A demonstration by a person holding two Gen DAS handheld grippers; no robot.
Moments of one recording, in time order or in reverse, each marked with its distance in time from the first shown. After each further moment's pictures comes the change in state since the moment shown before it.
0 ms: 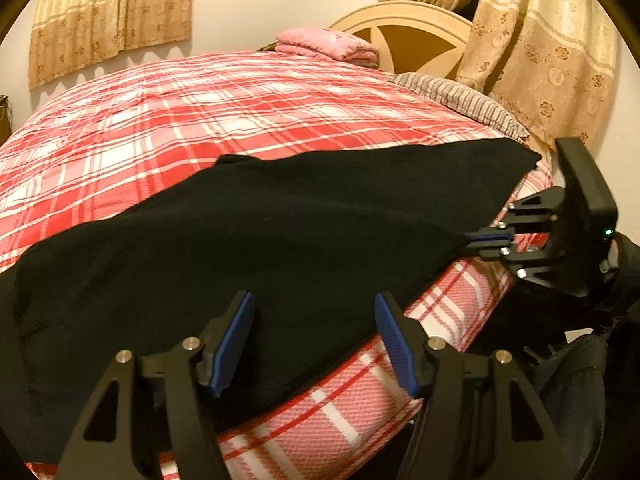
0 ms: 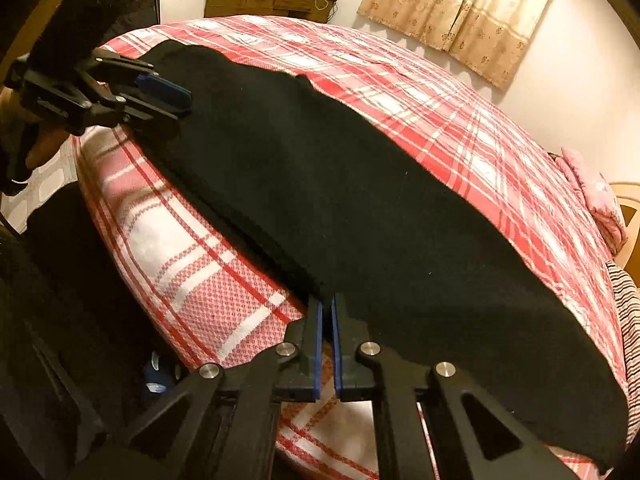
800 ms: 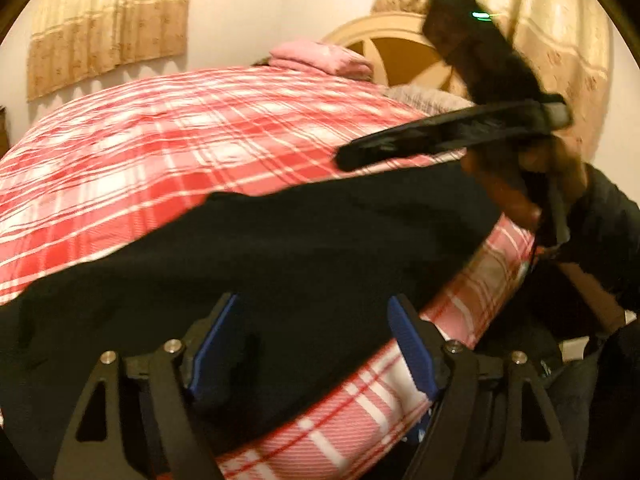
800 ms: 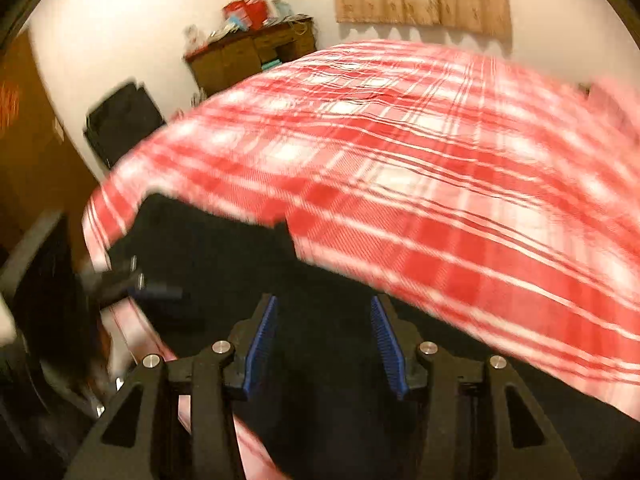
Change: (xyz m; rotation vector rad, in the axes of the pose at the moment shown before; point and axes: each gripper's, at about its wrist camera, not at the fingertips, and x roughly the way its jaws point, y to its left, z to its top) left arm -0.013 0.000 0.016 -0.006 -0.057 0.010; right arm 0.033 -0.078 0.135 0.354 -0.053 0.344
